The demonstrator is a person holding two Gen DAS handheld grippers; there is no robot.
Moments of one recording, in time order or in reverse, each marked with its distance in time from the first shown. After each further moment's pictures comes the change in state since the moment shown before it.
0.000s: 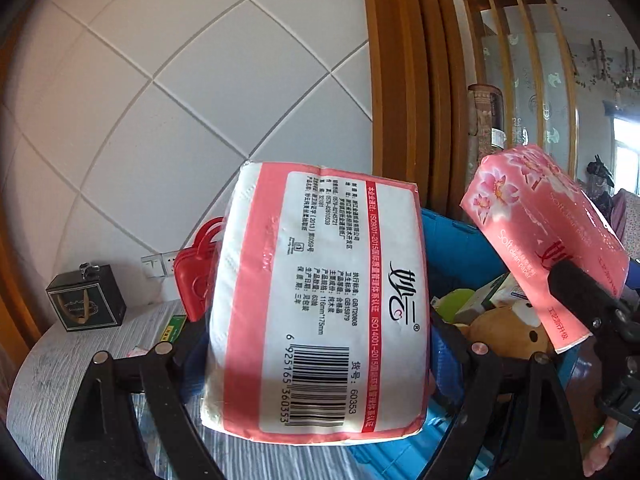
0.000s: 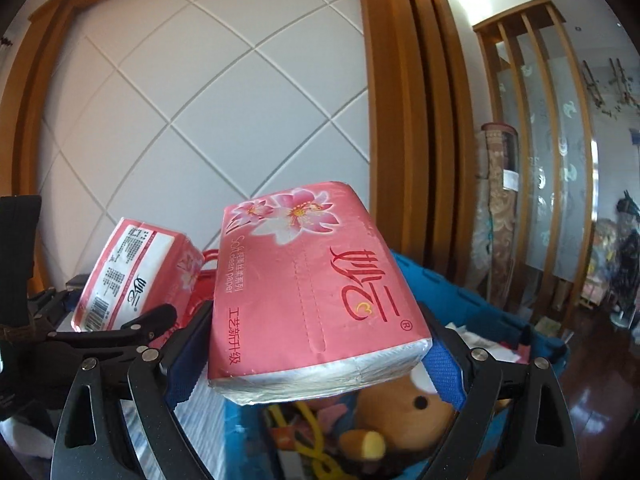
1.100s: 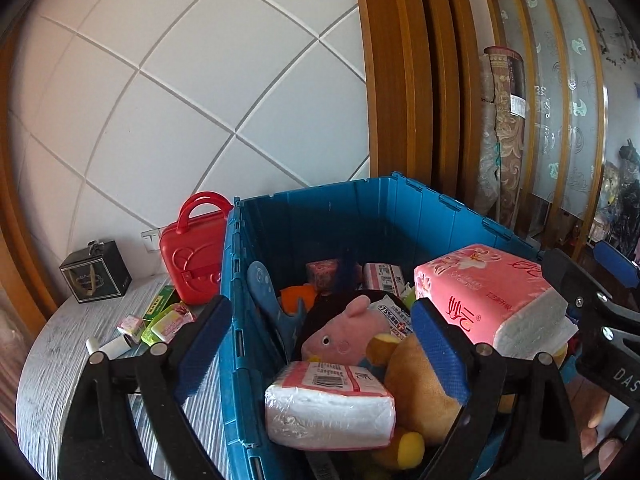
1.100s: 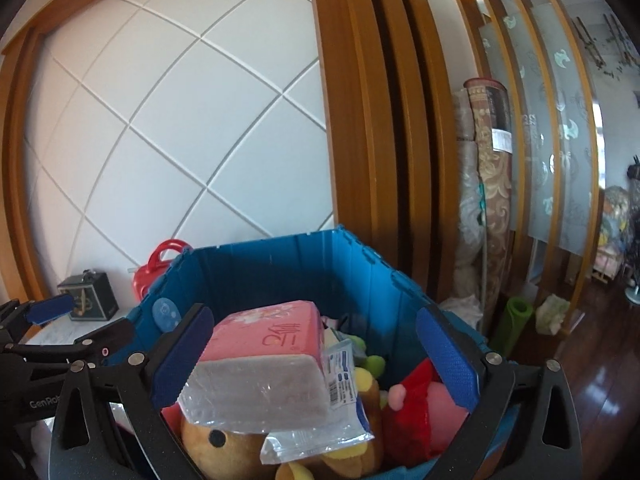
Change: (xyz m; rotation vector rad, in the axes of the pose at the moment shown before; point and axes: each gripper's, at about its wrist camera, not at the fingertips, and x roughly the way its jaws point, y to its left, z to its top) left arm 0.034 -0.138 0.004 -0.016 0.115 0.144; right arm 0.046 -0.178 -0.020 0.080 0.076 0.063
